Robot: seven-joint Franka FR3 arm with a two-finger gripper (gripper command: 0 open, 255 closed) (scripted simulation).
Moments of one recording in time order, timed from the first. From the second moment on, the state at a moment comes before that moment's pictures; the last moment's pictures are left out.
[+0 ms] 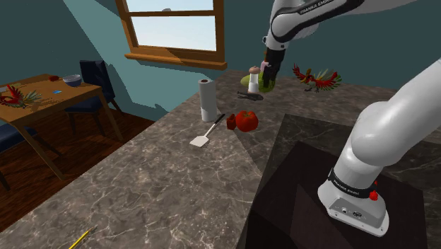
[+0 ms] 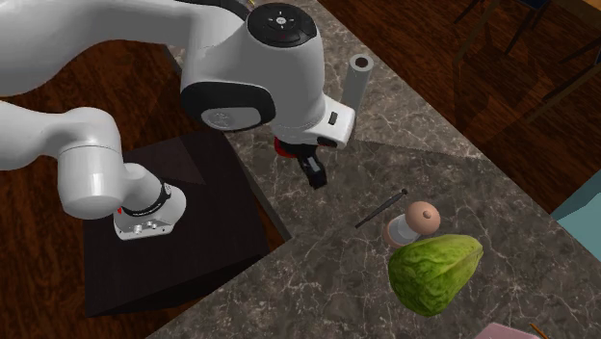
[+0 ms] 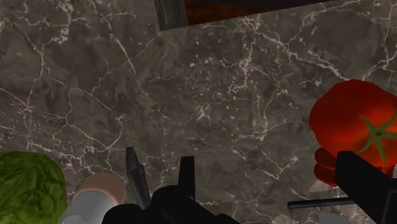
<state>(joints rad) 0.00 -0.41 -0.33 -2.36 -0.15 2.05 -0.35</state>
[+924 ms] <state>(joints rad) -0.02 0.20 -0.48 -1.97 0.20 2.20 -0.84</state>
